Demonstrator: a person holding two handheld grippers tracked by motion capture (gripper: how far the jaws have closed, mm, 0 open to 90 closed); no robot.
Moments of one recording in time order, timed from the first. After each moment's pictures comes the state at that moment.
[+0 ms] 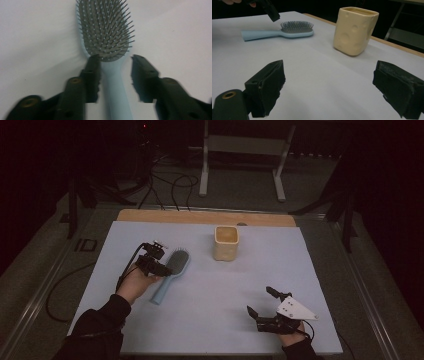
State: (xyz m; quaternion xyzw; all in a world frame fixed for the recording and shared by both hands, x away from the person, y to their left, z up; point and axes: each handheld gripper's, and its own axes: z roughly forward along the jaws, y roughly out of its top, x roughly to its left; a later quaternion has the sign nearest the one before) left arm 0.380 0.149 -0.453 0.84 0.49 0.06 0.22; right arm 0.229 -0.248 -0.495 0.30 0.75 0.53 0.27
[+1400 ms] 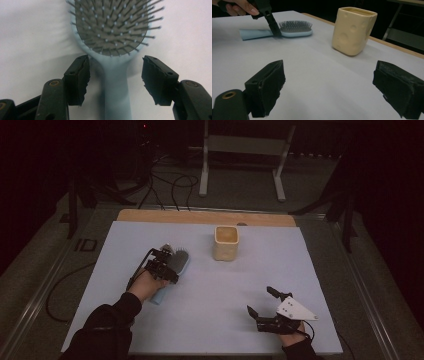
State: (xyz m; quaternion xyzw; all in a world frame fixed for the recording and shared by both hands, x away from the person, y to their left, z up) left arm 0.397 0.130 -0.490 0.84 0.53 0.02 0.13; right arm 0.228 -0.248 -0.495 0.30 0.75 0.52 0.28
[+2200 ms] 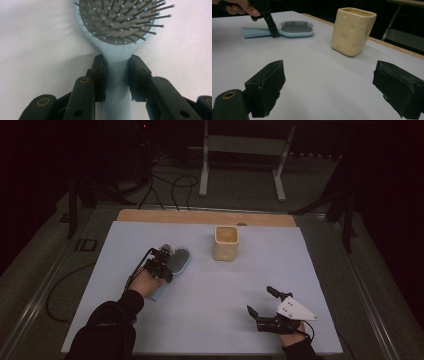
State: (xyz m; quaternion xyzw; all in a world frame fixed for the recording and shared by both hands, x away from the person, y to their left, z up) left arm 0.401 0.135 -0.491 0.84 0.53 0.02 0.11; right arm 0.228 -0.248 -0.494 0.30 0.75 0.52 0.28
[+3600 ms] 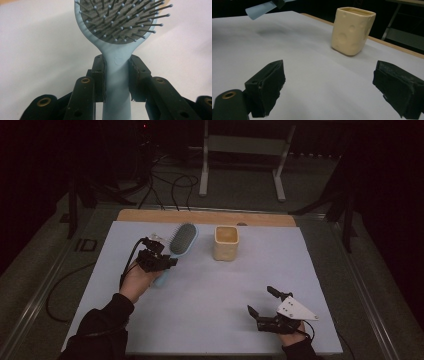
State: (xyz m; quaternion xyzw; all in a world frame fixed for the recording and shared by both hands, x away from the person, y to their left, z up) left arm 0.375 0.147 -0.427 0.82 0.44 0.09 0.35; right arm 0.228 -0.249 -0.495 0.30 0.75 0.52 0.28
